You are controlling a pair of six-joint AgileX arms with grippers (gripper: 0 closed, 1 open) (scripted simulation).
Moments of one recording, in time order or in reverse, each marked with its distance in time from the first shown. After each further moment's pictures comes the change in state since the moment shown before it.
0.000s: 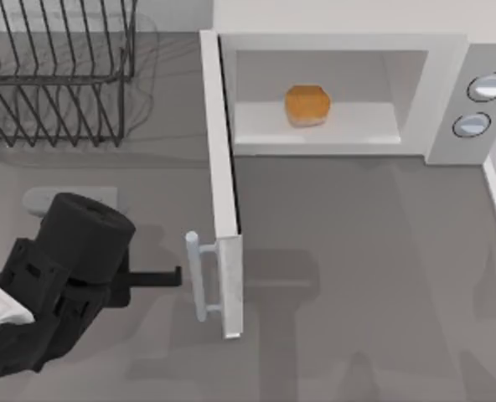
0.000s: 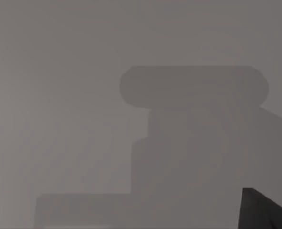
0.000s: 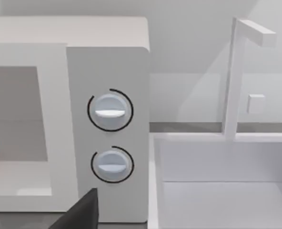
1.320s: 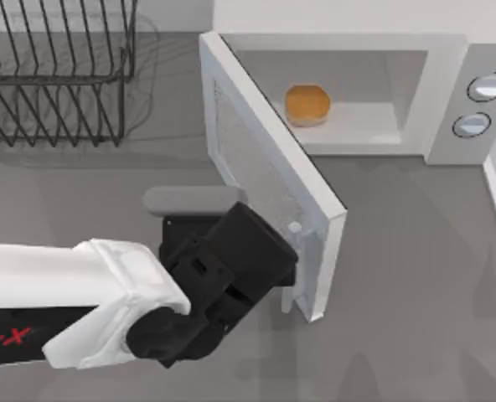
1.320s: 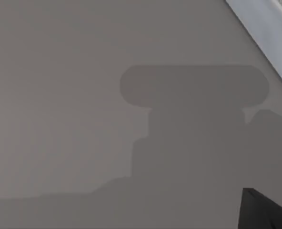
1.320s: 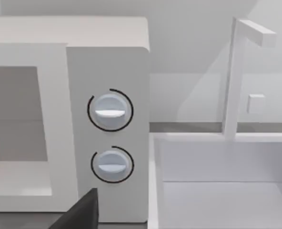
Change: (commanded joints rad) left arm -0.309 0.325 0.299 -0.116 -0.177 -0.290; right arm 0.000 0.000 0.000 0.000 0.000 0.000
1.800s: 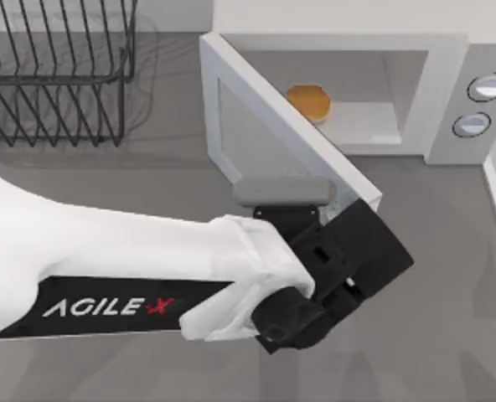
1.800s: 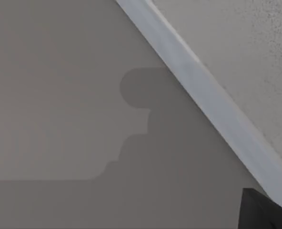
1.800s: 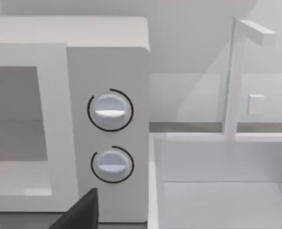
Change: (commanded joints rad) left arm -0.134 0.246 0.313 -0.145 -0.062 -0.144; right arm 0.000 0.000 0.000 0.000 0.000 0.000
